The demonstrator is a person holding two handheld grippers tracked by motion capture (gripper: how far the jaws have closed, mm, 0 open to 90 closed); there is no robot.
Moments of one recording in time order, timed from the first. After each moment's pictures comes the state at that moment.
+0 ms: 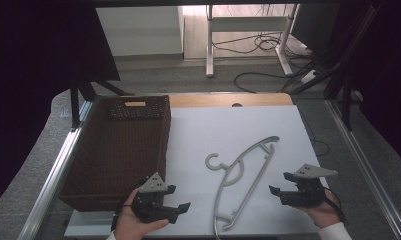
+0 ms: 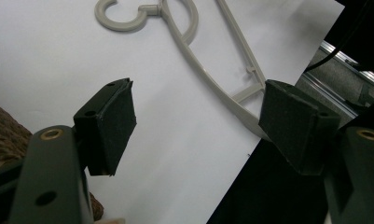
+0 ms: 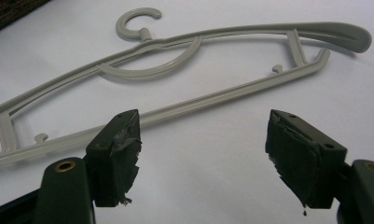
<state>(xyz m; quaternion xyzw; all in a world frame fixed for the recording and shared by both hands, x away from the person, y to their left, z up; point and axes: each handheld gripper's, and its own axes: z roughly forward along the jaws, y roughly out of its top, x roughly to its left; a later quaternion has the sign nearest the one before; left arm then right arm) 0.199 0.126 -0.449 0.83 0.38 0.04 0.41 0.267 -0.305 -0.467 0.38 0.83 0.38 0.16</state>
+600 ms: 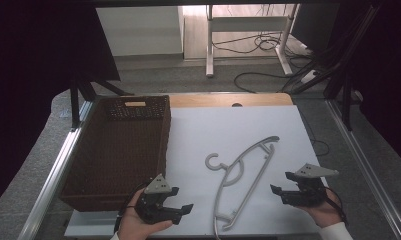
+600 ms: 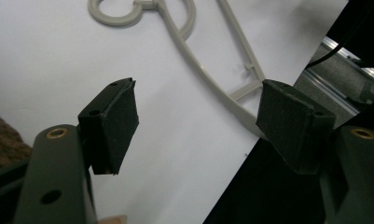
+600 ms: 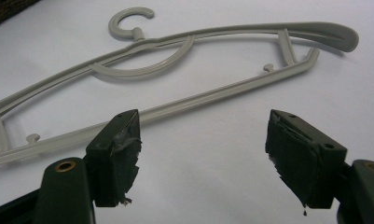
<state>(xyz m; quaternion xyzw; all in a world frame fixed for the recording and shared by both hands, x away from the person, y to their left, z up) 0.198 0.117 -0.451 0.83 0.38 0.03 0.40 0.267 -0.307 -0.466 0.39 0.83 0.37 0.17</state>
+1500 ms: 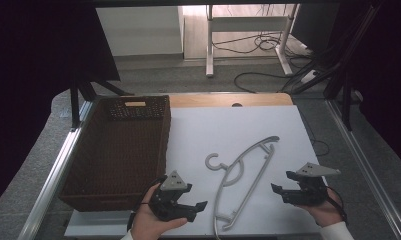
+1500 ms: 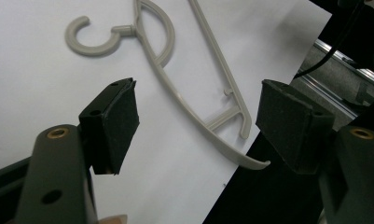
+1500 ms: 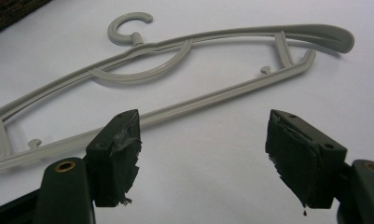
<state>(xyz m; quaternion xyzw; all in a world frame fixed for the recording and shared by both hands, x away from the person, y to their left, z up) 0.203 0.084 -0.433 0.84 0.36 0.04 0.40 0.268 -0.308 -0.463 0.39 0.82 0.38 0.17</state>
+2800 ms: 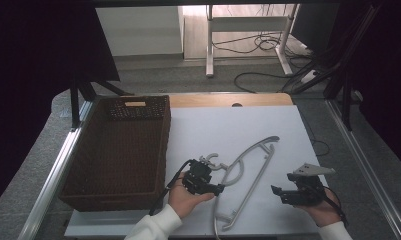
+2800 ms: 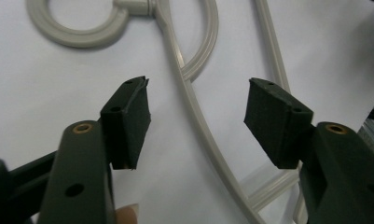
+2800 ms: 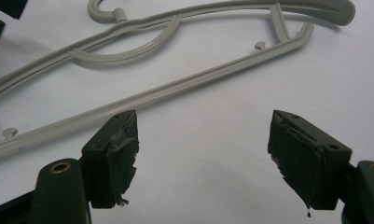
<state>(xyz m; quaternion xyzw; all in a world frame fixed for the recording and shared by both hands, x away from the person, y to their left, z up) 0.287 0.018 -0.484 0.84 0.44 -0.02 0.31 0.272 -0.307 -0.472 0.42 0.83 0.34 0.16</state>
